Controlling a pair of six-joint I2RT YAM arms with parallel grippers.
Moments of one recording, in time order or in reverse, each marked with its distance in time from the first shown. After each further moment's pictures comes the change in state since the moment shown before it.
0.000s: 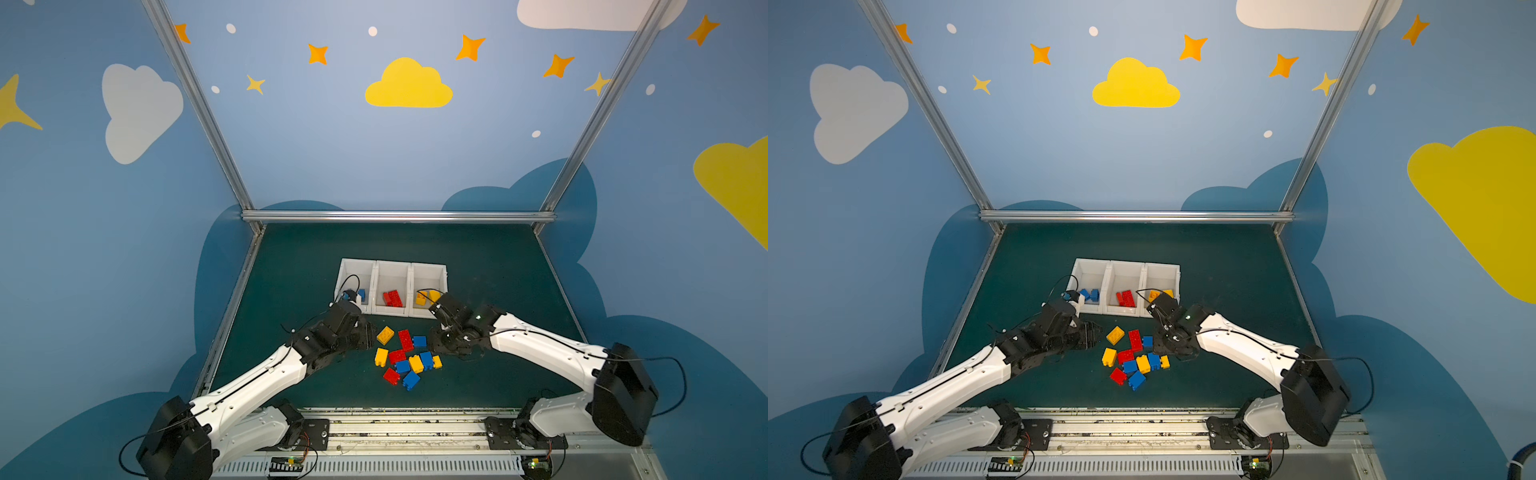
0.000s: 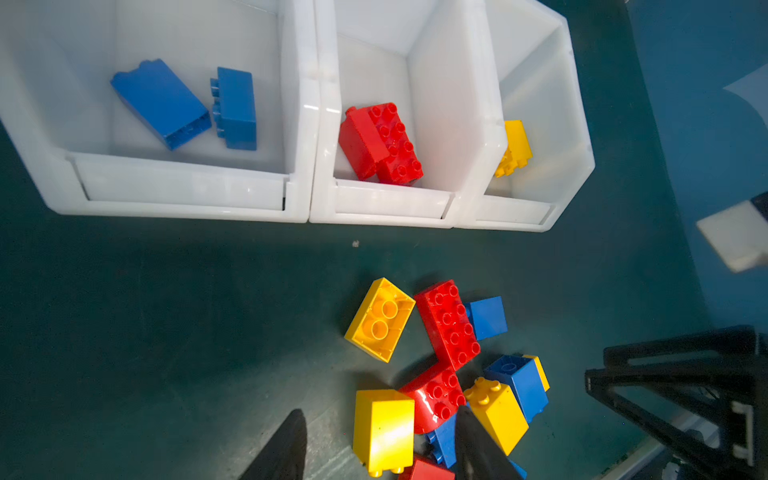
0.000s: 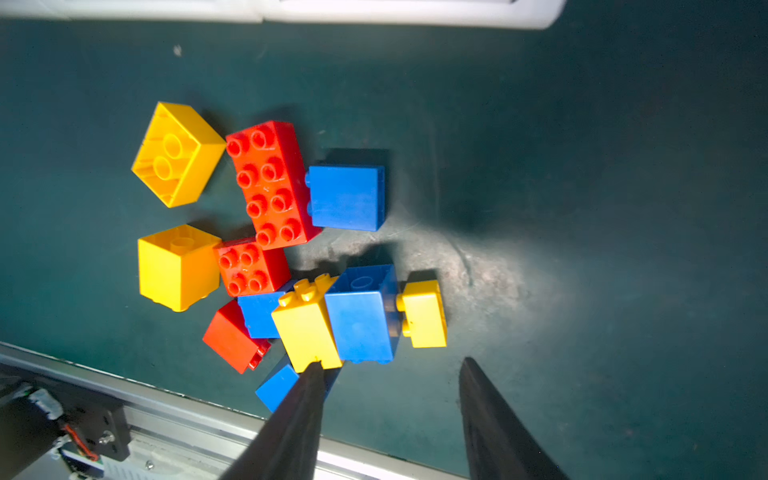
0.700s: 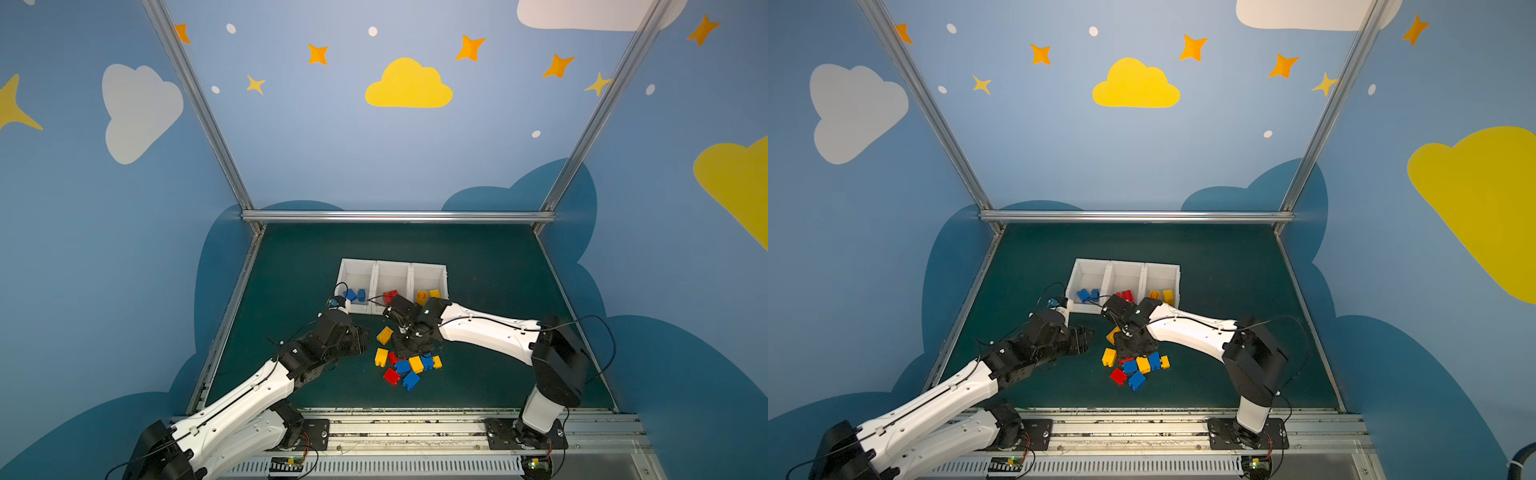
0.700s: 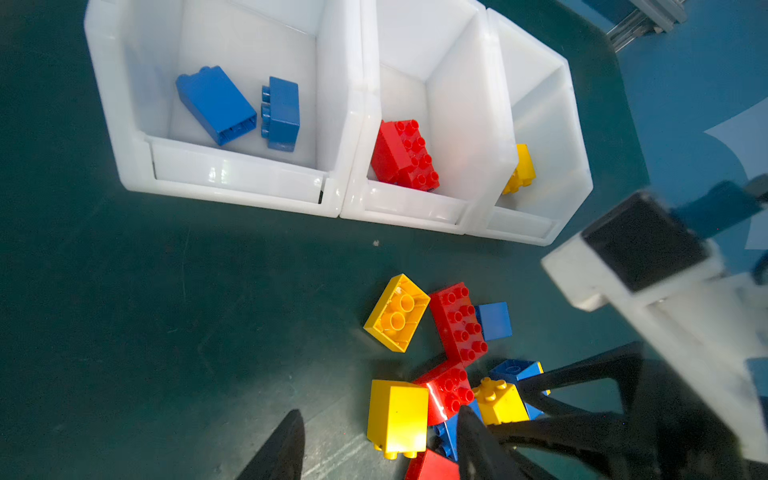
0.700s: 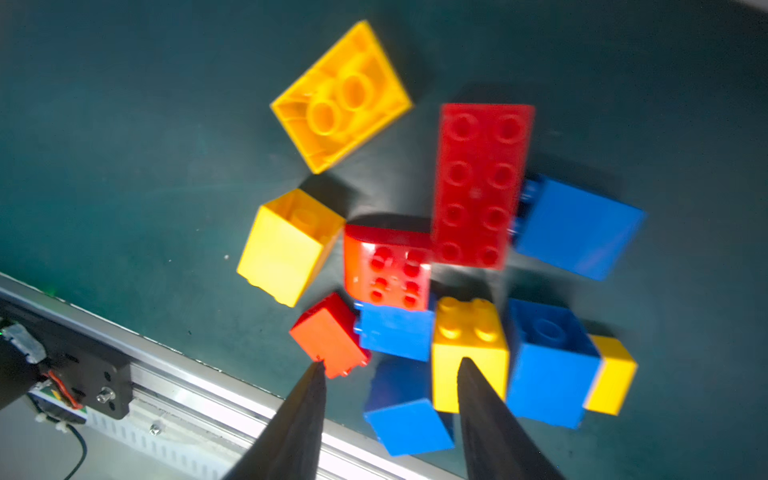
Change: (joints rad) left arm 0.006 -0.138 -0.077 -0.014 -0.041 -0.048; right arm 0.188 0.352 0.344 -0.059 -0.038 -0.097
